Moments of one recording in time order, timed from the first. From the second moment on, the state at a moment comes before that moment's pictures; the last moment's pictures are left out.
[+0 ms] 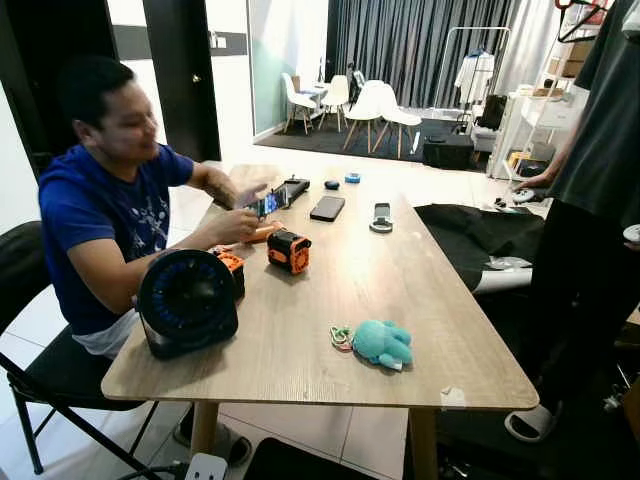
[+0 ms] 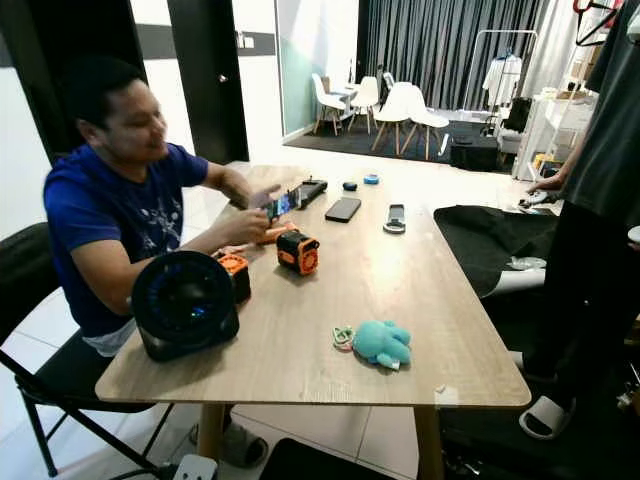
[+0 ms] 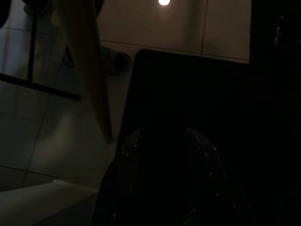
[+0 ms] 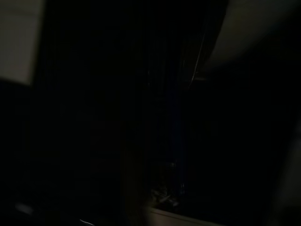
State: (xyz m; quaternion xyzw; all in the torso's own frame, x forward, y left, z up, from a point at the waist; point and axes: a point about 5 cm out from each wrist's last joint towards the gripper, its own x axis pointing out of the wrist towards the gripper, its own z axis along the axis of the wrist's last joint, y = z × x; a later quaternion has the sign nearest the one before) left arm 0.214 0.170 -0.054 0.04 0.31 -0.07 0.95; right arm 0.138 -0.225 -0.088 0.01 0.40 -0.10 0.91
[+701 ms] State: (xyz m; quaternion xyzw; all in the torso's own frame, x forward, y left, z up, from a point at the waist) left arm 0.224 0.161 -0.045 0.03 0.27 -0.12 0.95; right arm 0.173 -0.430 0.078 -0.05 0.05 -0.43 0.90
